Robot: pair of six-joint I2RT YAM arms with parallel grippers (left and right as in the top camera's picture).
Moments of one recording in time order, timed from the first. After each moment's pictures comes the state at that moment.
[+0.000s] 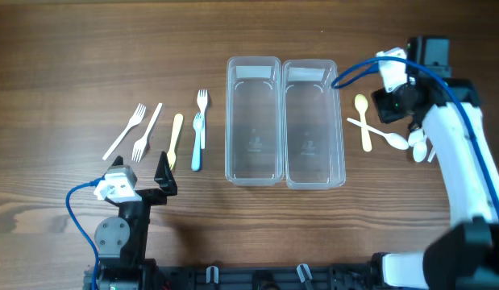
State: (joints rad) left arm -0.03 0.01 0.03 -0.13 -0.03 -0.24; right arm -0.04 1.60 1.30 -0.87 0.09 -0.47
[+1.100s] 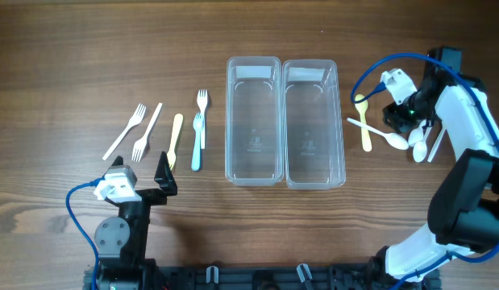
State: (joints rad) left arm -0.03 0.01 0.03 -0.13 -0.03 -0.24; right arm -0.24 1.83 1.29 -0.82 -0.10 -0.81
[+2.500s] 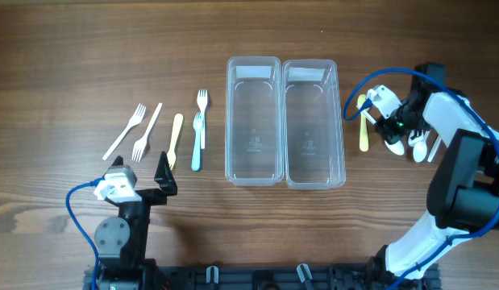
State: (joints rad) left arm -0.03 0.01 0.03 -0.13 -0.03 -0.24; right arm -0.24 1.94 1.19 -0.68 -0.16 -0.92
